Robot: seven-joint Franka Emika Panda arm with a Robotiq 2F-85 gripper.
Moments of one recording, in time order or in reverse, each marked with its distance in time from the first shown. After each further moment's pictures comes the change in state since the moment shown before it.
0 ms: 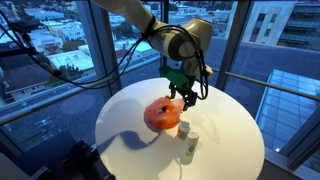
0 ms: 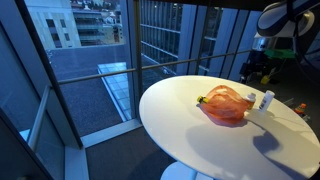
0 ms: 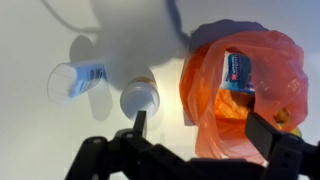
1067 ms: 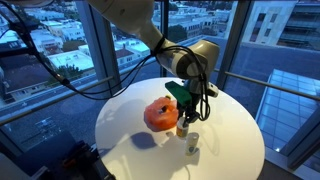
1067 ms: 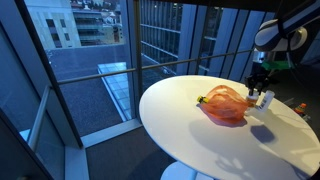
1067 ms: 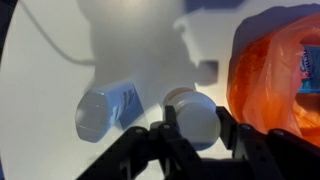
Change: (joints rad) arm -0.030 0.126 -0.037 0.031 -0.034 0.023 0.110
